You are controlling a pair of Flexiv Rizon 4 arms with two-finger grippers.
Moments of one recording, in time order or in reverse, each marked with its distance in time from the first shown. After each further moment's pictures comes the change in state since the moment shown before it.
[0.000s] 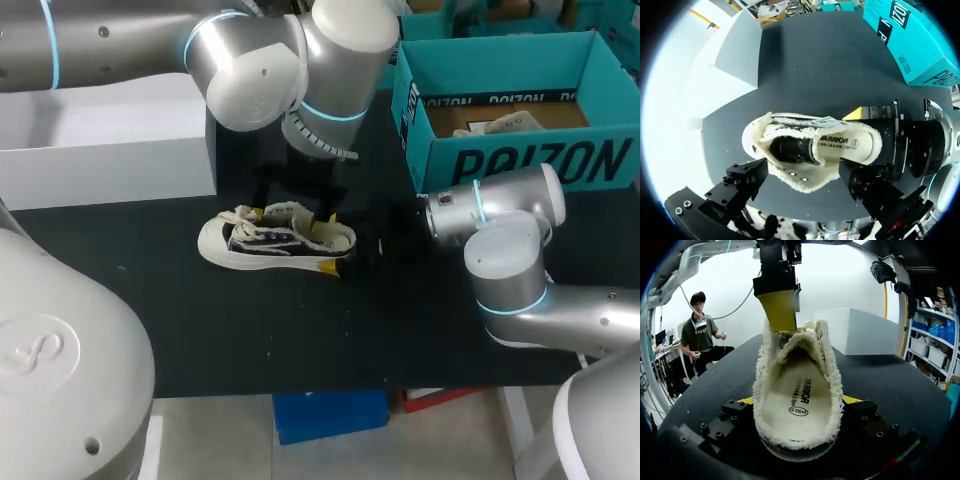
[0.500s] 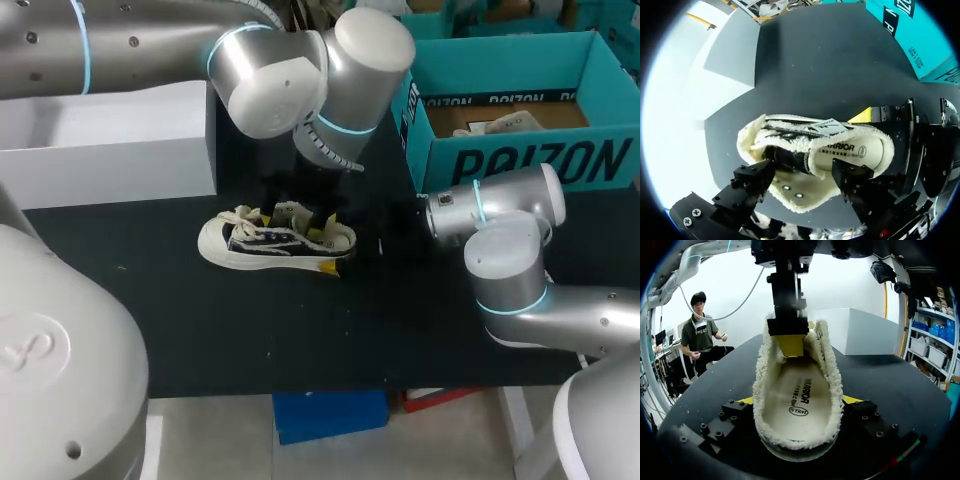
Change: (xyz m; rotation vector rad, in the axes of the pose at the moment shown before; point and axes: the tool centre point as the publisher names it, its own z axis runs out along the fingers) left arm 0.004 -0.005 0.026 -0.025 -0.068 0.013; right arm 0.000 0.000 0.000 0.000 0.000 0.000
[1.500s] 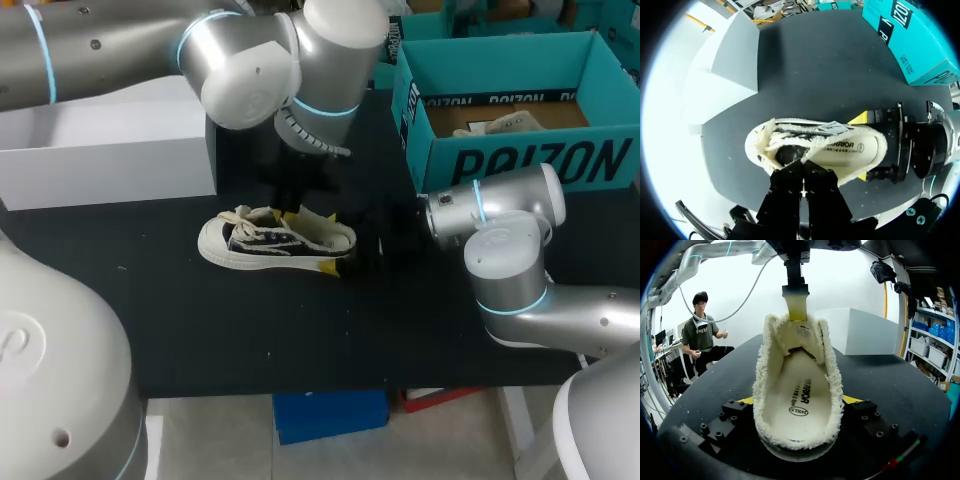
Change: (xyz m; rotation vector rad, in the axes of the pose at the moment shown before) left arm -0.019 -0.002 -0.022 0.030 0.089 0.022; right arm 0.000 0.000 0.000 0.000 0.000 0.000
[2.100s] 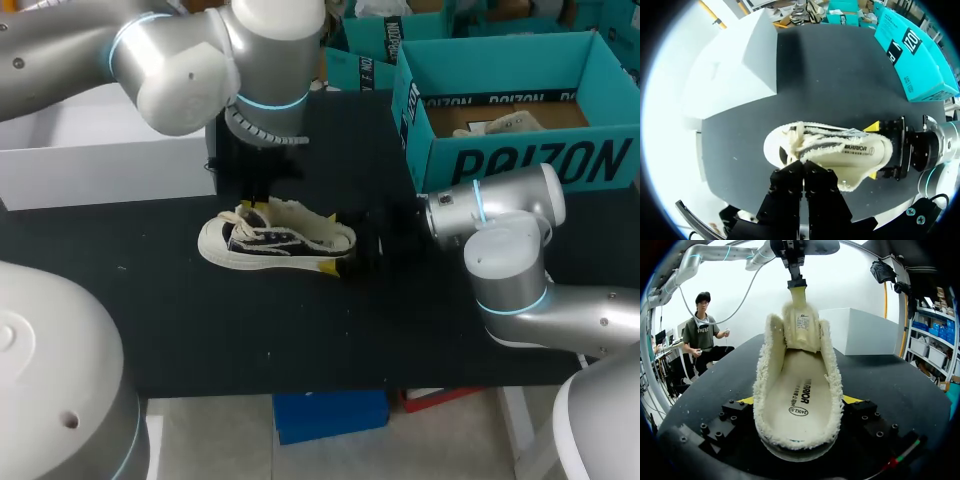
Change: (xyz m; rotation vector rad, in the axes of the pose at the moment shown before) left arm -0.047 0.001 -0.008 0.072 0.074 -0.086; right arm 0.000 0.000 0.000 0.000 0.000 0.000
